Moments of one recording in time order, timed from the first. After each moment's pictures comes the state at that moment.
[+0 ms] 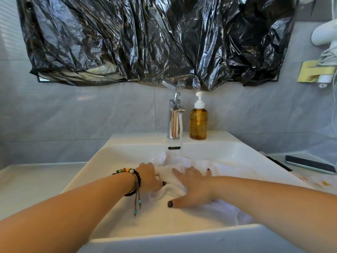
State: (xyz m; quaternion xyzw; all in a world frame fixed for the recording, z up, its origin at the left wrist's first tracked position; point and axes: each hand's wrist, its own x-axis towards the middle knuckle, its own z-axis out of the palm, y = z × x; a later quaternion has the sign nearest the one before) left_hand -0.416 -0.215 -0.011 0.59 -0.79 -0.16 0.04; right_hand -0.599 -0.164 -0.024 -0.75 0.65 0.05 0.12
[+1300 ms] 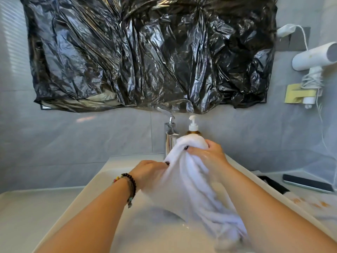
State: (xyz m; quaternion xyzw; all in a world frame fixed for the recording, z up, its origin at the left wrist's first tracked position) left_hand -0.430 -0.219 0.045 0.49 -0.63 -0.48 0.36; right_hand -0.637 -0.187 0.063 -0.49 0.52 -0.63 0.30
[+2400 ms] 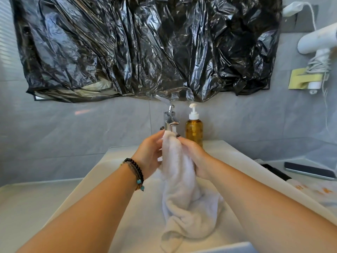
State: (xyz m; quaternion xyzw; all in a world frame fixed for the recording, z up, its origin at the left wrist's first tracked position) left_hand -0.450 -0.211 0.062 0.36 -0.57 -0.60 0.42; right_hand -0.604 -0.229 0.034 -0.46 0.51 -0.52 0.50
